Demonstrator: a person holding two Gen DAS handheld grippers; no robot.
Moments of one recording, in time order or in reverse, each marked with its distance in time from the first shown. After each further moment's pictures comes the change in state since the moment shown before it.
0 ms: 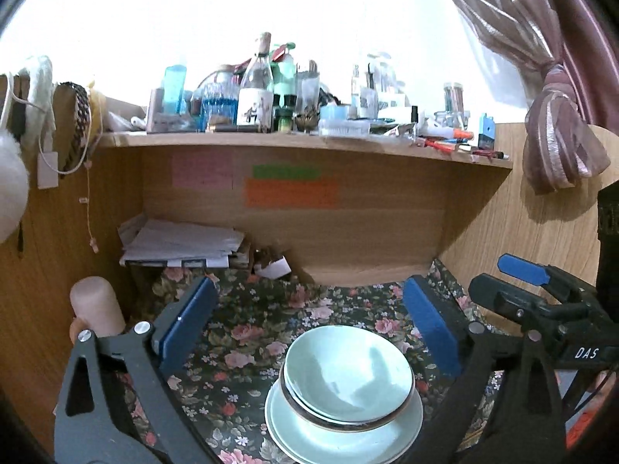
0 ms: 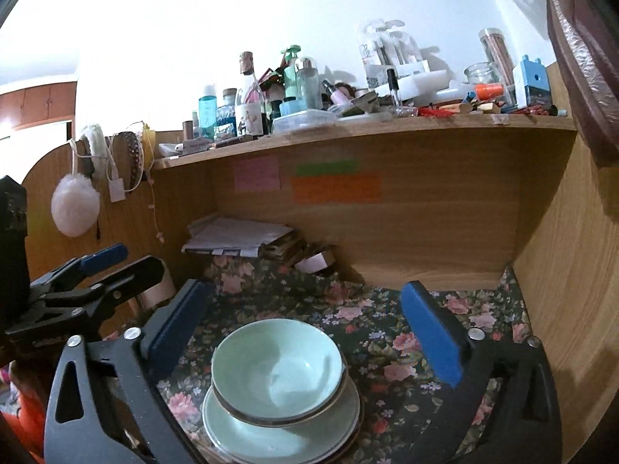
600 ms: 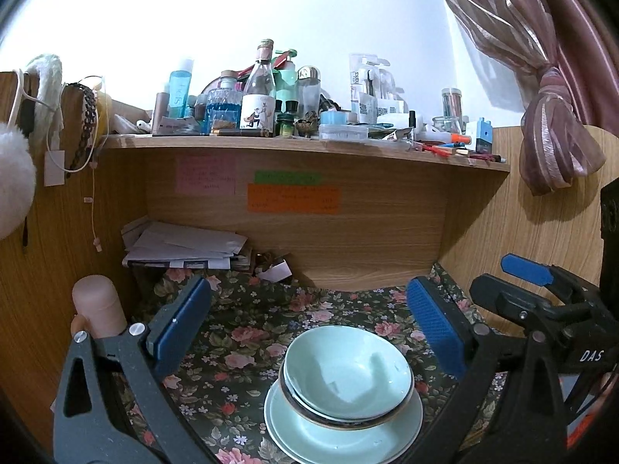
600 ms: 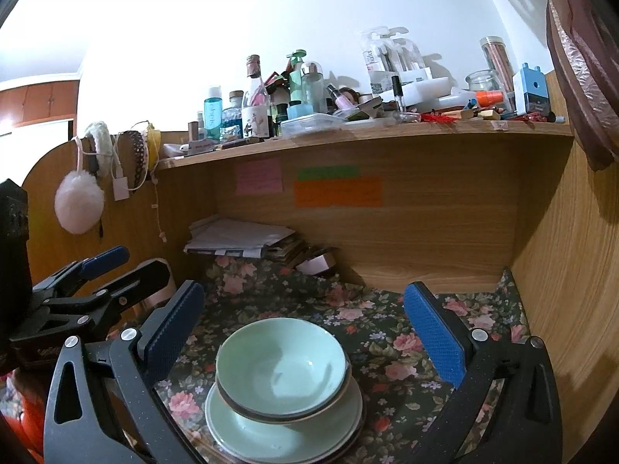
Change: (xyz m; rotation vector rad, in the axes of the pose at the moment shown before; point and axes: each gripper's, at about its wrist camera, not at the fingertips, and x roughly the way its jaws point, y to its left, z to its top) left arm -0.007 -0.001 -0.008 -0.009 -0.025 0.003; right arm -0.005 0.008 -0.003 -0.012 -0.011 0.000
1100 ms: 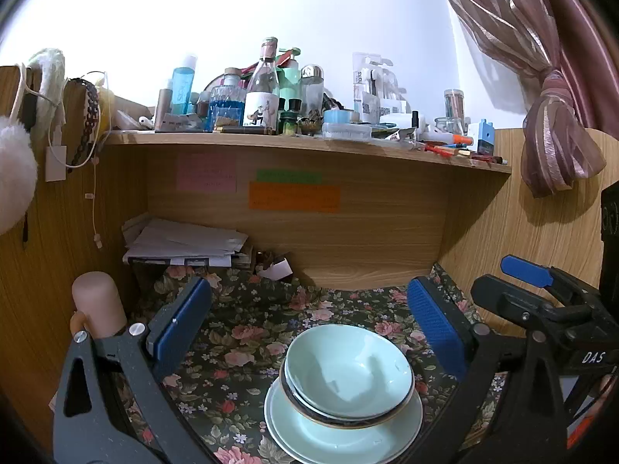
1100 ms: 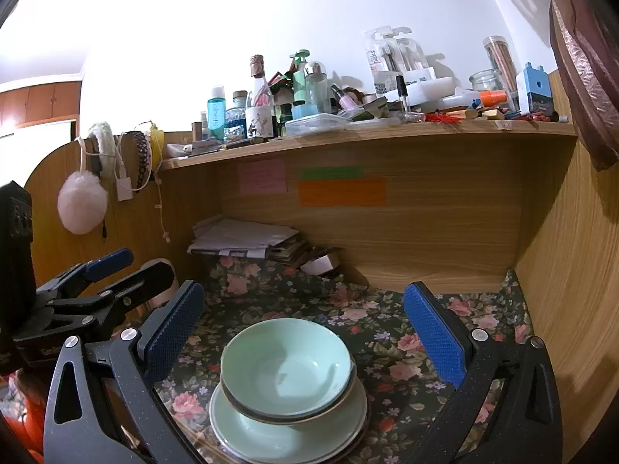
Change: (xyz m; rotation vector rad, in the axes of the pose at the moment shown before) left arm 0.000 0.001 -0.001 -0.008 0.004 0.002; right arm 0.001 0.000 0.000 0.002 0.000 0.018
